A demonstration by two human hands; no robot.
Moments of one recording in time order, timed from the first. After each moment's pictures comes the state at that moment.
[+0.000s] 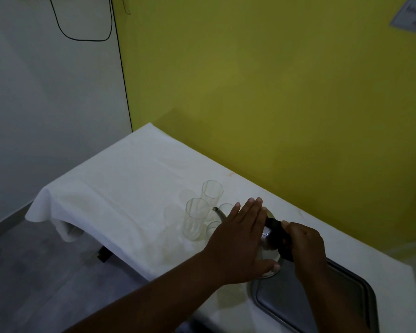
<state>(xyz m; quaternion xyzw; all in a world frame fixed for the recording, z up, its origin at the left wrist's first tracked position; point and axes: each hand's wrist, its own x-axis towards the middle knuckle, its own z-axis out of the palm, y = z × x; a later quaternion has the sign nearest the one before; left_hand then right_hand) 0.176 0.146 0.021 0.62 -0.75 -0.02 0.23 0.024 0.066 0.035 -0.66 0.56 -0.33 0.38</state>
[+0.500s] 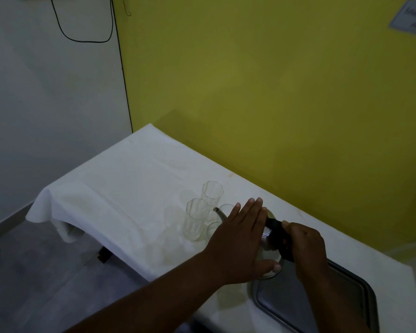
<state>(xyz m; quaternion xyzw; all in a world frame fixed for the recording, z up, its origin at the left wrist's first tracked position) 0.175 0.147 0.019 0.62 -0.75 -0.02 0.23 0.026 0.071 0.046 -0.63 0.58 -0.32 0.40</state>
